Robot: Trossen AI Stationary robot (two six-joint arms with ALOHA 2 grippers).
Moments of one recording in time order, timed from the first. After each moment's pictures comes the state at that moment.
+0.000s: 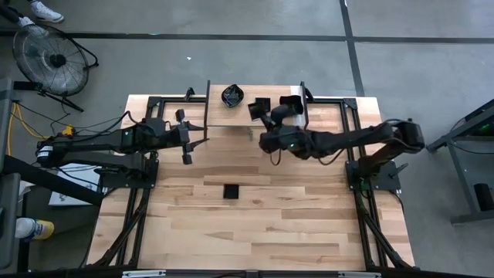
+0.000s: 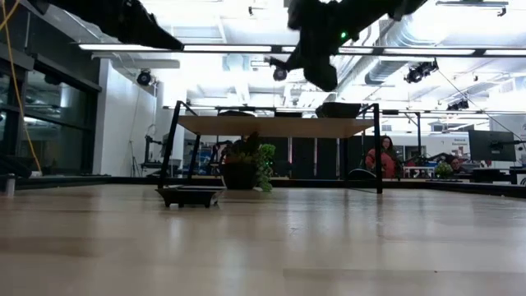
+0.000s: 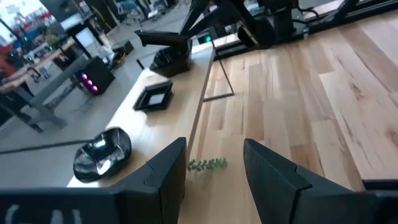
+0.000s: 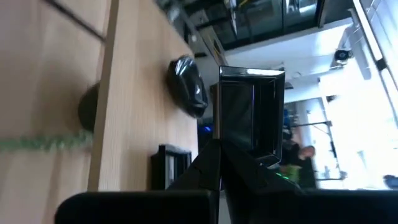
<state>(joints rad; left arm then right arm) 0.13 0.70 0.63 -0.17 -0.19 0.37 -0.03 1.51 1.00 0.20 0.78 -1.00</state>
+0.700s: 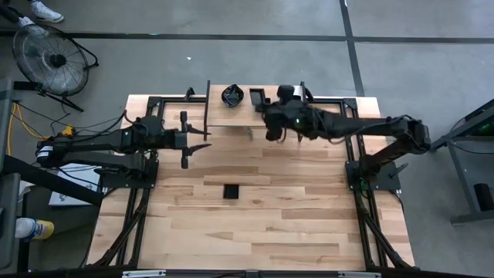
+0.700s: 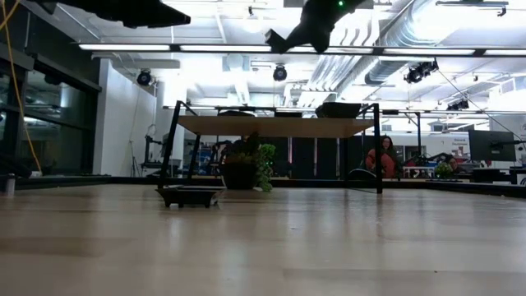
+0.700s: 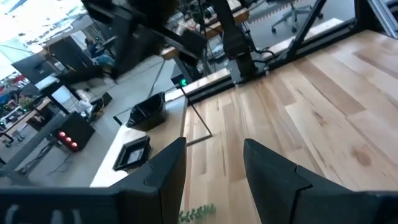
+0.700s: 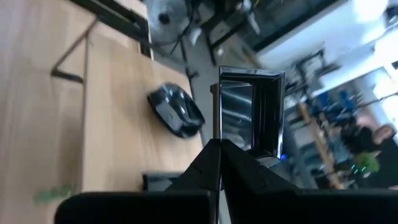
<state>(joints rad) 0.13 0.70 0.63 -0.05 0.00 0.50 -0.17 1.44 1.22 -0.13 0.52 -0.68</state>
